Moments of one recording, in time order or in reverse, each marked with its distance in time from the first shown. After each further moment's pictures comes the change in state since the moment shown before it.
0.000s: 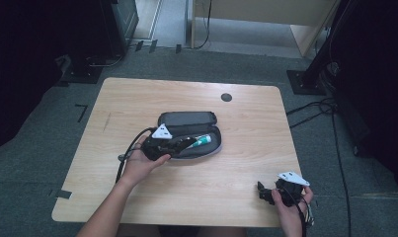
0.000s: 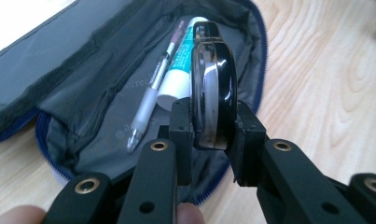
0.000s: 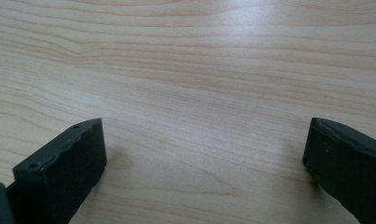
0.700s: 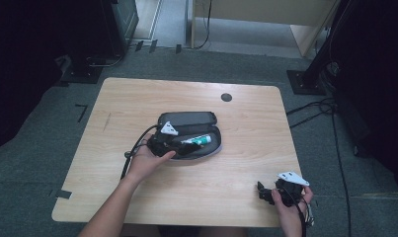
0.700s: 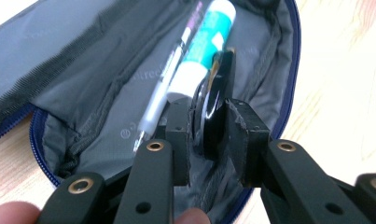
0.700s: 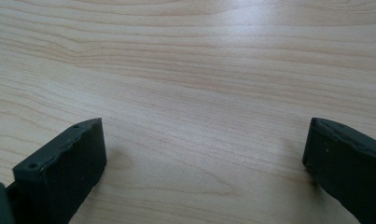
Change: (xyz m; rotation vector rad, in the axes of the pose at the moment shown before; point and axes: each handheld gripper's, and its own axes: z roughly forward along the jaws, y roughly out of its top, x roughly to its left) left arm 0.004 0.008 0.015 0.066 0.044 -0.064; right arm 0.000 0.000 0.000 0.003 -0.003 -0.002
